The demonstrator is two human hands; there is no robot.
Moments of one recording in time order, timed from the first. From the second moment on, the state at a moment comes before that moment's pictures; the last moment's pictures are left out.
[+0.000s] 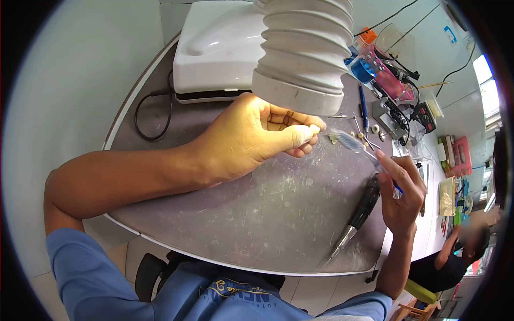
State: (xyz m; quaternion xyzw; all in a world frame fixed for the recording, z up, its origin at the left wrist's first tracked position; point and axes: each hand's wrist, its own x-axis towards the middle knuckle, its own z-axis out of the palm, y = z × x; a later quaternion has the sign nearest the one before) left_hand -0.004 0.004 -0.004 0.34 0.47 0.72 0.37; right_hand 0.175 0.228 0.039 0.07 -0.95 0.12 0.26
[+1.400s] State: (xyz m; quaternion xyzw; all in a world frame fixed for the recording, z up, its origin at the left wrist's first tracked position) left_hand -0.003 0.001 -0.002 0.38 0.49 0.68 0.39; right_hand 0.172 0.190 0.041 0.06 -0.94 0.12 0.32
